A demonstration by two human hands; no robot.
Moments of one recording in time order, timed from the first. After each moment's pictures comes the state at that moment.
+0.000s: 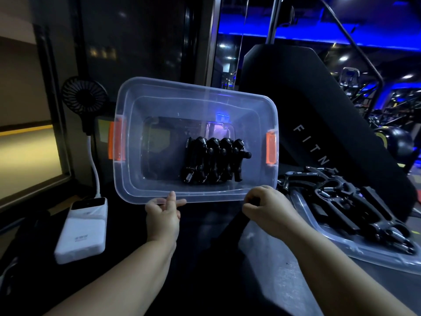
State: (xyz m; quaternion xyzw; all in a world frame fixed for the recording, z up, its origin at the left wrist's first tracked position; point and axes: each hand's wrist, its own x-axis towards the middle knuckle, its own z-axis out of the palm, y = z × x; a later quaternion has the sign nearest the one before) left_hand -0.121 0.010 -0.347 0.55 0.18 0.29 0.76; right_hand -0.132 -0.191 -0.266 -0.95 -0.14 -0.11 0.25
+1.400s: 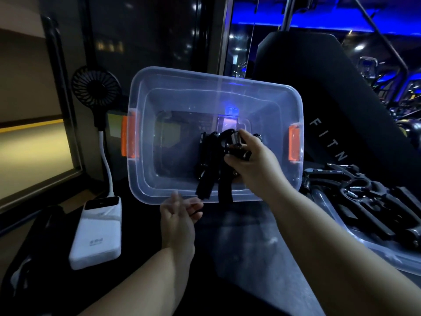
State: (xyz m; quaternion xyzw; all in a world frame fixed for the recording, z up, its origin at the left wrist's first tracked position) left_hand -0.128 0.014 -0.349 0.47 0.15 0.27 0.83; right_hand -0.088 -0.109 -0.233 -0.84 -0.19 -0.18 0.47
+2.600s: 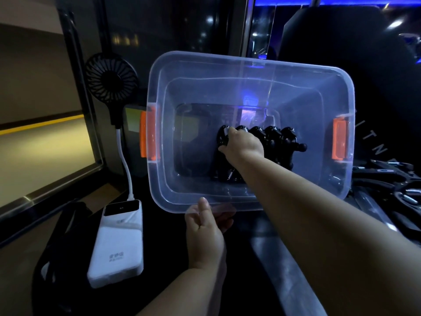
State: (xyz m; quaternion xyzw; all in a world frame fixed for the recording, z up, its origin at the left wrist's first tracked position) left_hand -0.121 0.017 -0.346 0.45 0.17 0.23 0.85; right_hand 0.045 -0.014 -0.252 -0.97 -0.14 -0.18 0.09
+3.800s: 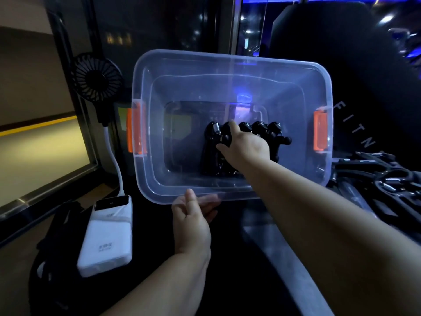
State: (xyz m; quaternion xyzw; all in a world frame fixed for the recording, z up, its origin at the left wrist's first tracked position) left_hand -0.124 0.015 -0.342 0.49 0.18 0.27 0.81; right_hand 0.021 -0.054 -0.256 -0.96 -0.13 -0.25 0.07
